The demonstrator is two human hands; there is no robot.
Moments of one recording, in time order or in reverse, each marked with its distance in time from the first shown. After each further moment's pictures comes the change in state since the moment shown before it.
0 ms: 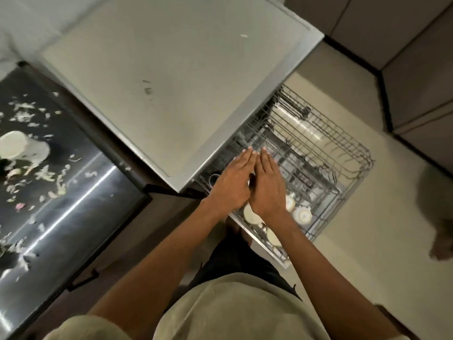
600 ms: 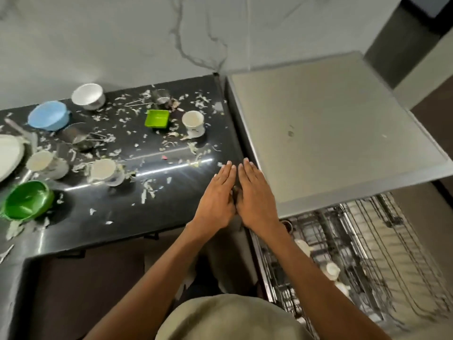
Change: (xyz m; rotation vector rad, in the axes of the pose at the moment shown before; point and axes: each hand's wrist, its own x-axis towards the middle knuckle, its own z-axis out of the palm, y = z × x) left_hand -0.215 -0.111 -0.125 -0.094 0.609 -0.490; right_hand 0.000 -0.264 0.004 0.086 -0.061 -0.702
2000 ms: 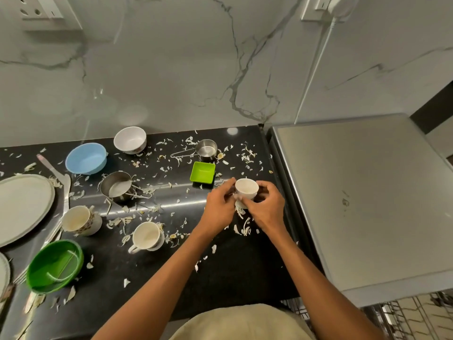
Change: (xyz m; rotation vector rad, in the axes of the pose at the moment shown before) left_hand 0.126 -0.158 -0.115 -0.609 0.210 -0.300; right_hand 0.204 -0.076 0.066 0.613 0.197 0.336
